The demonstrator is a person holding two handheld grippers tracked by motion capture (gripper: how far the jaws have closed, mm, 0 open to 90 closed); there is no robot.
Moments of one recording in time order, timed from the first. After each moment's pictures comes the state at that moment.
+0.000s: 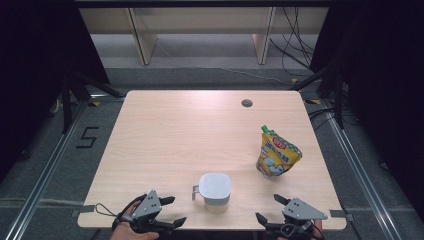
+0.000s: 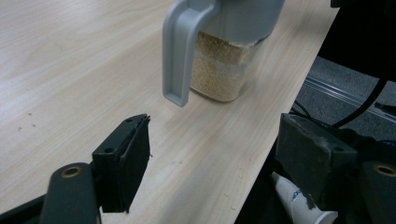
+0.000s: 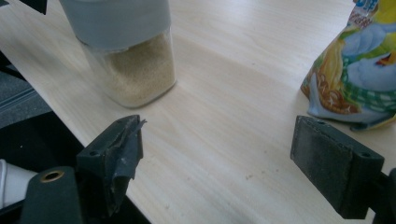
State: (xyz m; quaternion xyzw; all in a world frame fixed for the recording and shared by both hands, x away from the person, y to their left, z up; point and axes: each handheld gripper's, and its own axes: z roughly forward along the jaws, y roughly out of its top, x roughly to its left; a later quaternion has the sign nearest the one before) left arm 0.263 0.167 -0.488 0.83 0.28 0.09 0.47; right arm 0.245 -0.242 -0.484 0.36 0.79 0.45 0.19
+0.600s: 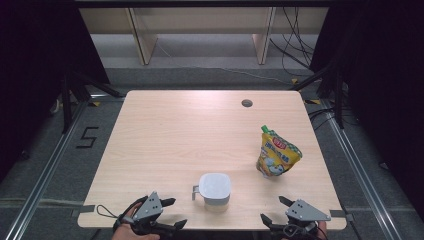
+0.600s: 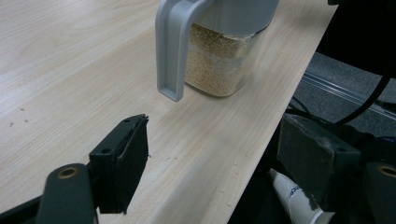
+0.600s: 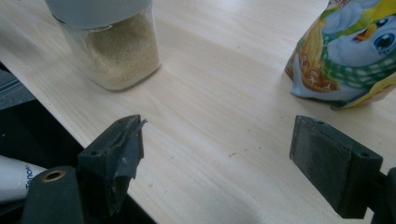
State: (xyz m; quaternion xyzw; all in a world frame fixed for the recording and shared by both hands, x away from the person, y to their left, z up) left arm 0.263 0.167 -0.489 0.84 0.27 0.09 0.46; right arm 0.240 -0.252 -0.487 0.39 0.79 0.43 0.20
